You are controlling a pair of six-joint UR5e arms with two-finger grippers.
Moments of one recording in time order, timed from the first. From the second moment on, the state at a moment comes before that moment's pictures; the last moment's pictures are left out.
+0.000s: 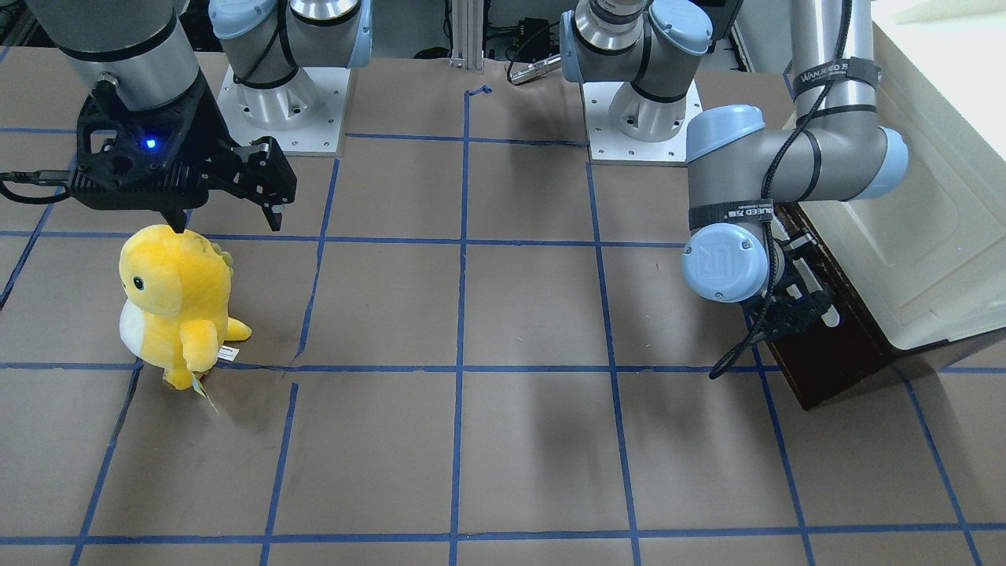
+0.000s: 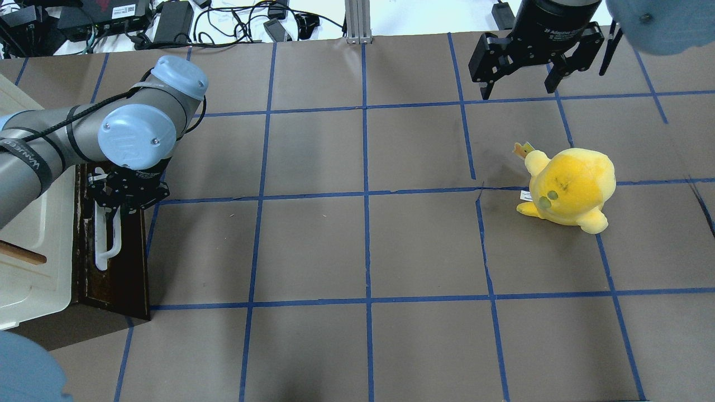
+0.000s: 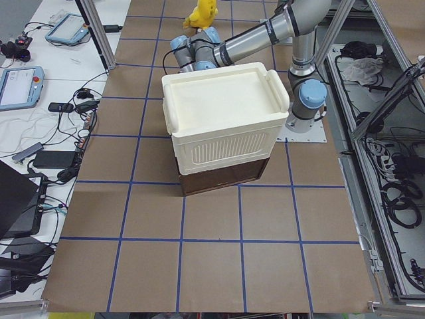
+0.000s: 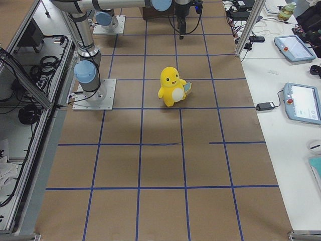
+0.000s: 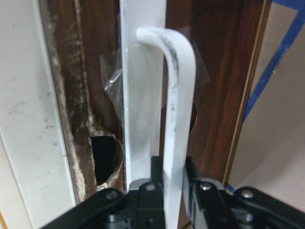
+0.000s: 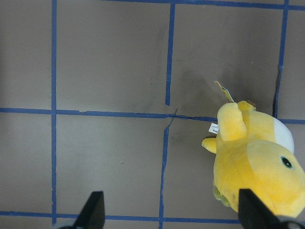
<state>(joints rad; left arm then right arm) -1.50 -1.88 -1.78 -1.57 2.30 -0.55 1.60 -1.48 1.44 -1.57 -1.58 -0.02</state>
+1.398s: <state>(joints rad) -1.51 -1.89 -1.77 -1.57 2.30 -0.55 1.60 -1.48 1.44 -1.57 -1.58 -0.02</state>
